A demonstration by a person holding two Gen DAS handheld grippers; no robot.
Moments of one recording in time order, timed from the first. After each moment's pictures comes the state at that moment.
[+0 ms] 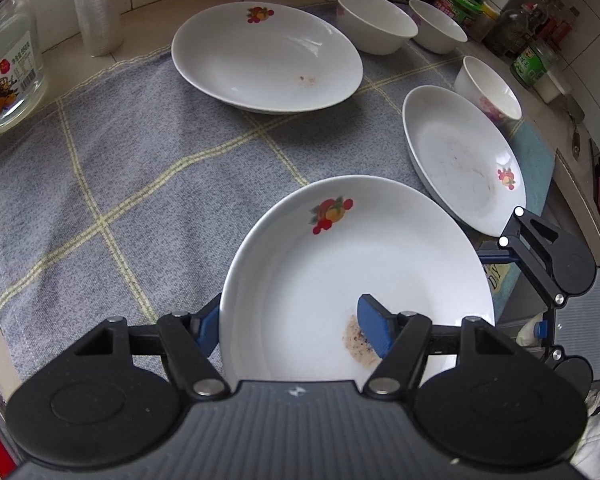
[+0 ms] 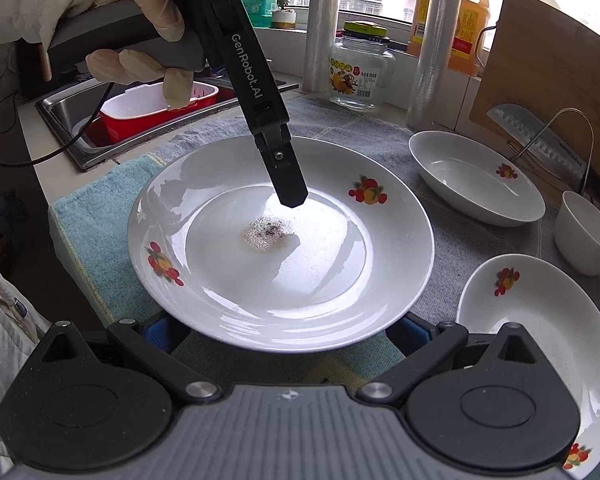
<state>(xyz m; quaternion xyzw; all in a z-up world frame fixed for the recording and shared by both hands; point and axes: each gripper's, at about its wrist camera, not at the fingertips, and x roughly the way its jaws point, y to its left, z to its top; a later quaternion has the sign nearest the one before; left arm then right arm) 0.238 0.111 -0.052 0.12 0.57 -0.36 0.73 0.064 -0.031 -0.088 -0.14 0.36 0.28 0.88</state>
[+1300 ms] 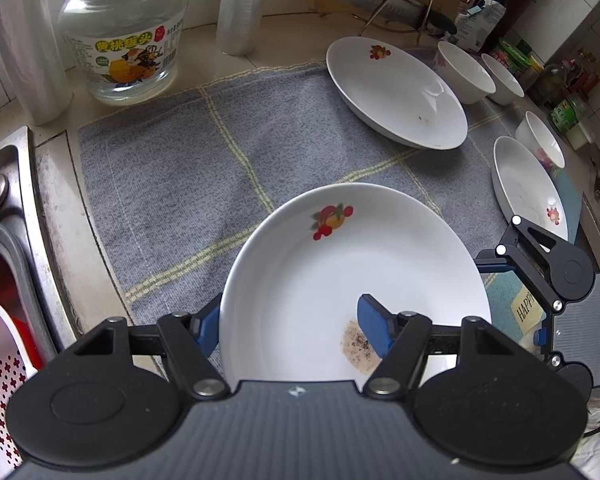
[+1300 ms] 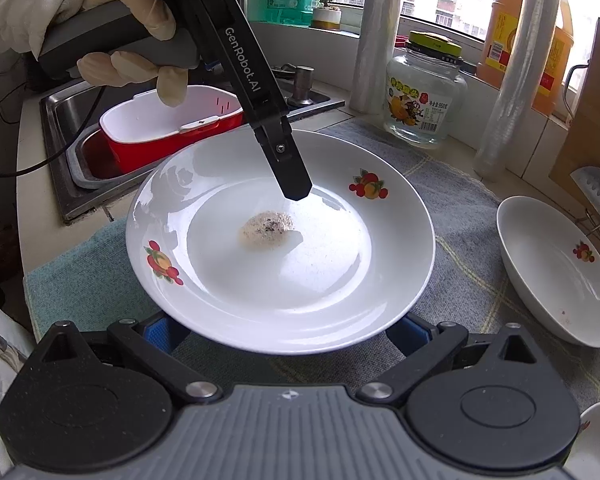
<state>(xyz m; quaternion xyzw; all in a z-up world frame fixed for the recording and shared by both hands) 0.298 0.210 -0.052 0.09 0.55 -0.34 0.76 0.150 0.062 -0.090 -0.16 0.37 0.31 0.86</state>
